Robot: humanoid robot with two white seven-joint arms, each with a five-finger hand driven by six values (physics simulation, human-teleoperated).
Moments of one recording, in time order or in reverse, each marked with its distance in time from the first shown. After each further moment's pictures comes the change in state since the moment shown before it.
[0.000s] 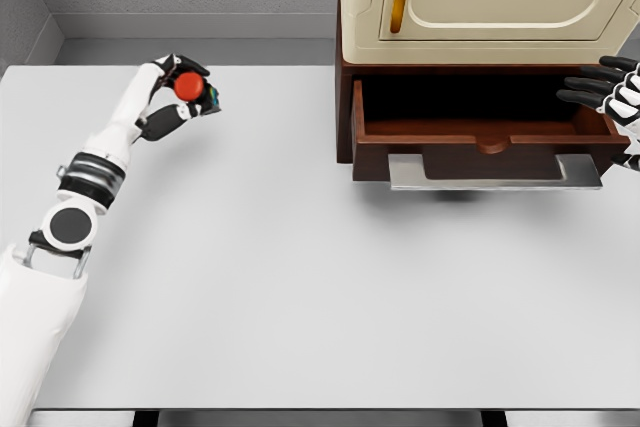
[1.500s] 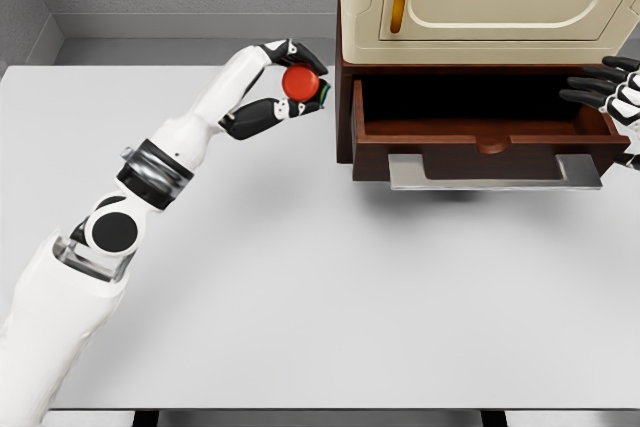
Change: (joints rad) left arm -0.078 -0.012 -0.203 -0.213 0.012 -0.109 -0.058; right arm 0.000 0.000 0.000 0.009 0.001 0.000 0.001
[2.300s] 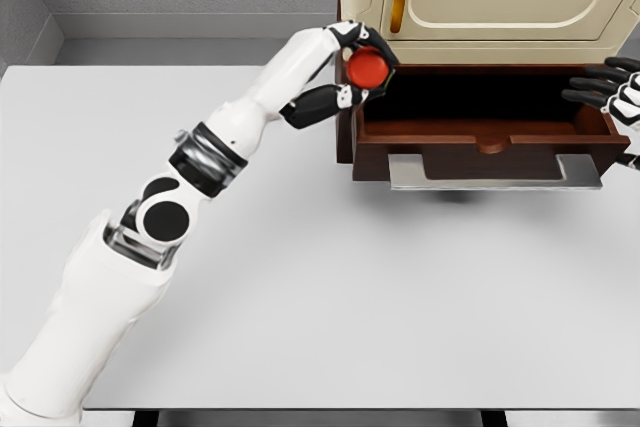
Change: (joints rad) left arm -0.103 -0.113 -0.091 0.000 -0.099 0.010 0.000; right arm 0.000 0.000 0.000 0.009 0.001 0.000 0.000
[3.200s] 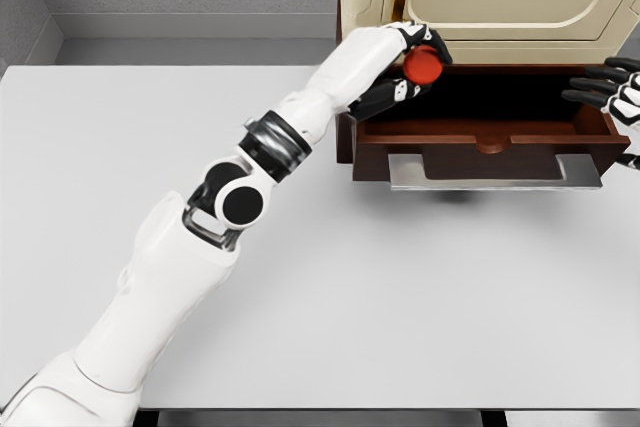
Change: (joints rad) left arm -0.069 -0.172 -0.056 0.187 -0.237 0.001 -0.001; right arm 0.002 0.000 0.000 0.000 0.000 0.000 0.000
